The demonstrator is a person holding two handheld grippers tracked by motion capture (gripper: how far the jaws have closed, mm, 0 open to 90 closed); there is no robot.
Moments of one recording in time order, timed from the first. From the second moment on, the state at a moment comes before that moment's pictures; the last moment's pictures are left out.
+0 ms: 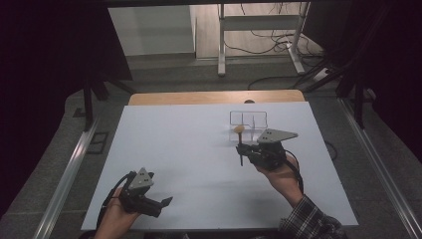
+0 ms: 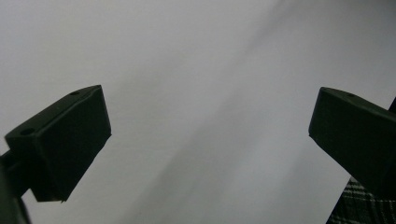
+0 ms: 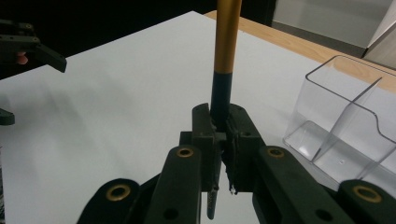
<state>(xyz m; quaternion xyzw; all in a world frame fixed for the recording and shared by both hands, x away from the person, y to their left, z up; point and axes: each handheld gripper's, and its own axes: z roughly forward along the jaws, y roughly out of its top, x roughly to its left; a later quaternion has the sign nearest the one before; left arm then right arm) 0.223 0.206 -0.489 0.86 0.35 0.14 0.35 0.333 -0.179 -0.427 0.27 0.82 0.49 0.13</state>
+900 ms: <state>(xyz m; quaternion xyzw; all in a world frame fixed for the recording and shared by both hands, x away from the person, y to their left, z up) 0.216 0.218 -0.491 0.85 0.37 0.14 0.35 0.362 -0.187 -0.417 0.29 0.81 0.49 0.13</state>
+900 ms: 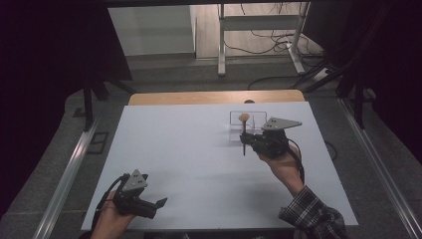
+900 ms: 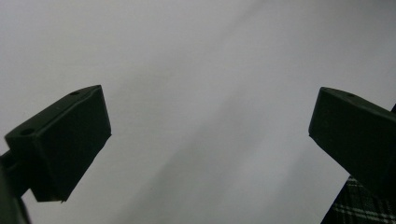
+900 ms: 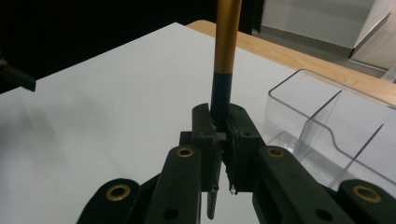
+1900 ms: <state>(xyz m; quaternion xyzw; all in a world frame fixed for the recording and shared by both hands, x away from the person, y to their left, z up) 0.215 0.229 -0.493 0.84 0.40 0.15 0.35 0.404 -0.172 -0.402 0.30 0.80 0.50 0.15</state>
